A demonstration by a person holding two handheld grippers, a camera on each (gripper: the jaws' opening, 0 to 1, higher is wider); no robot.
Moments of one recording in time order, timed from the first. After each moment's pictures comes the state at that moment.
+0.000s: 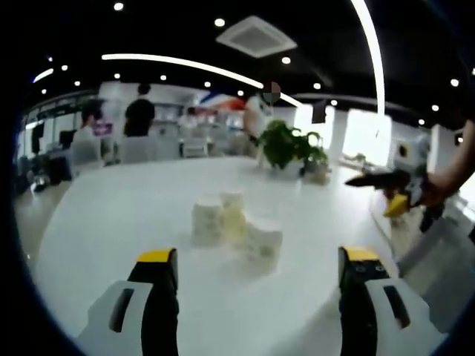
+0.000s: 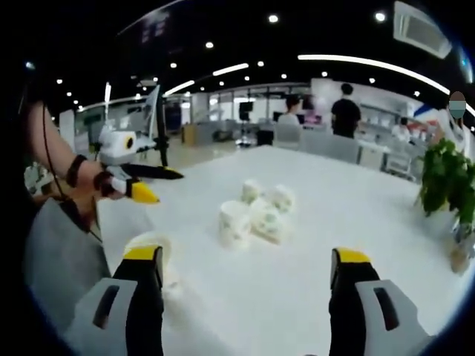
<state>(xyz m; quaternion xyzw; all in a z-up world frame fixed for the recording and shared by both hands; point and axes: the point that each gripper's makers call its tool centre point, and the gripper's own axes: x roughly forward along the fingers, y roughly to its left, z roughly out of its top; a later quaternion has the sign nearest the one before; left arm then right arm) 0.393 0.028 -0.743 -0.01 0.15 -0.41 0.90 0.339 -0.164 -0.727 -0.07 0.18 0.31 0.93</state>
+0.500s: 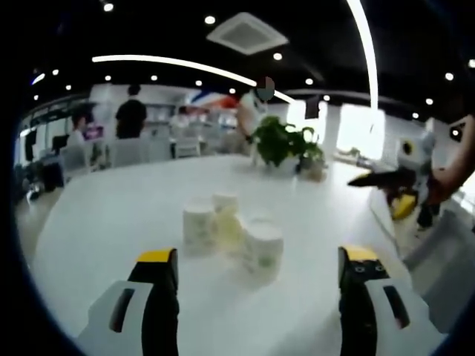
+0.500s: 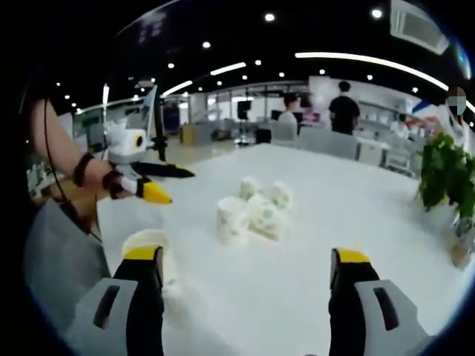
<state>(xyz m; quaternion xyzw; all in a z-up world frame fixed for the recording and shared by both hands) 0.407 0.007 -0.749 0.01 0.15 -0.43 0.89 0.338 -0.168 -0.733 -0.06 0.19 0.31 0.93</state>
